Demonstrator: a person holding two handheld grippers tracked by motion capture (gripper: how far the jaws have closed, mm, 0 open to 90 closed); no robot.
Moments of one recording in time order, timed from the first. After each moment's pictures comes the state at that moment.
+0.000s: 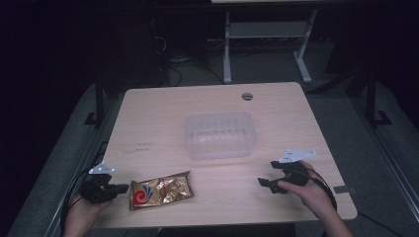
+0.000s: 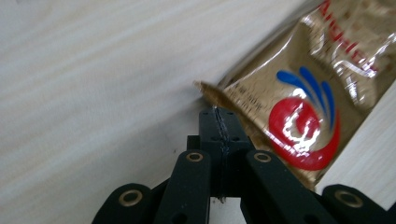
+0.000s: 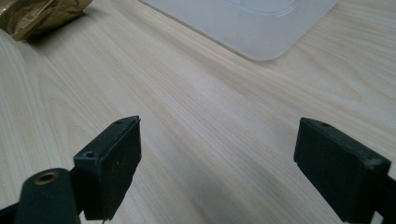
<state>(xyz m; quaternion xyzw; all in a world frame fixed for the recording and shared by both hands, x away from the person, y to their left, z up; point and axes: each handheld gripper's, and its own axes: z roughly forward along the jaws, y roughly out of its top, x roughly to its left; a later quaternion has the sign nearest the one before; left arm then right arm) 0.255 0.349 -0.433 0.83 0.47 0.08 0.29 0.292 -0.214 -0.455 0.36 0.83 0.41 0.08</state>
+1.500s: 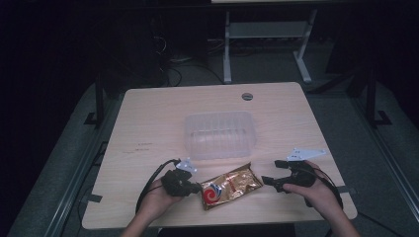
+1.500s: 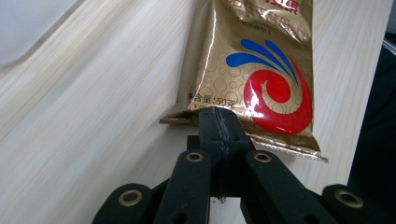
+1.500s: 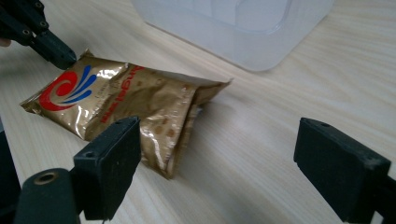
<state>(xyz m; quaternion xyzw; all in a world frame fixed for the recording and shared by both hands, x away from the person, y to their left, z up) 0.287 0.145 -0.443 0.91 0.27 -0.01 0.31 0.287 -0.226 -0.443 0.37 0.81 0.44 0.07</state>
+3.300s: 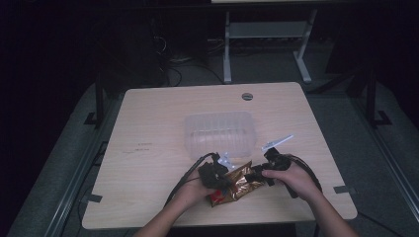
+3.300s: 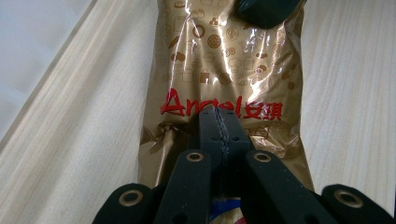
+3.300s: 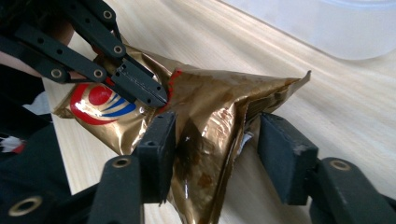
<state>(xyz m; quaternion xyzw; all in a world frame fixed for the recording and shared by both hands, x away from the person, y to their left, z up) 0.311 0.055 -0.450 0.93 0.20 0.00 0.30 0.332 -0.177 -0.452 0.38 0.84 0.38 -0.10</state>
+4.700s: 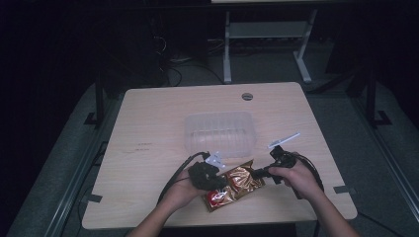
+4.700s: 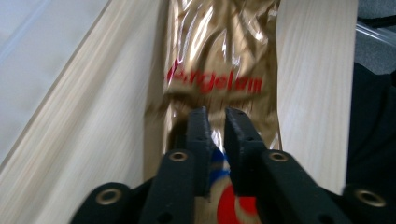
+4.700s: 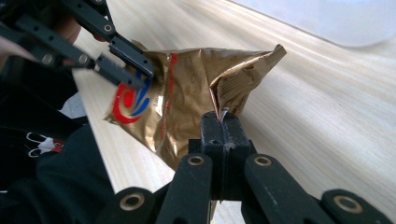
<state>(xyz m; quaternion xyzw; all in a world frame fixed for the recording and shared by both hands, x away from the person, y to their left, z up) 0.302 0.088 -0.428 0.93 0.19 -0.01 0.32 0.328 -0.191 -0.437 0.38 0.83 0.38 -0.13</state>
